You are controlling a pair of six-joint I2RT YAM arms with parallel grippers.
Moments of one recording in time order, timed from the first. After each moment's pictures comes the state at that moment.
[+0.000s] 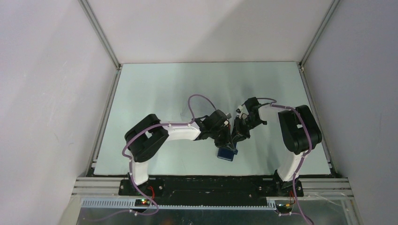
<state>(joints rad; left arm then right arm) -0.97 1.90 1.10 -0.07 0.40 -0.95 0.31 1.81 0.94 -0.56 -0.73 0.43</state>
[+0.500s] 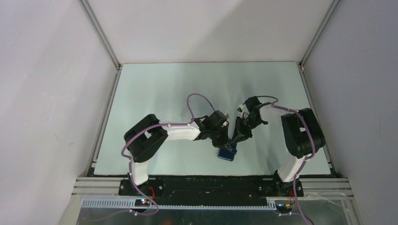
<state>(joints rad) -0.96 1.89 1.10 -0.14 0.32 -0.92 0.32 1.76 0.94 -0.60 -0.63 0.40</state>
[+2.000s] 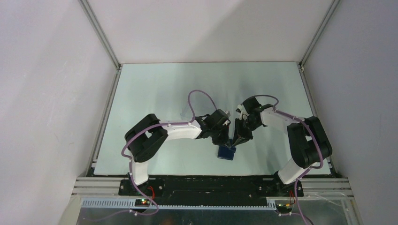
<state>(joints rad) -0.96 1.90 1.15 -0.19 0.23 -0.84 0.38 1.62 0.91 -0.66 -0.55 0.39</state>
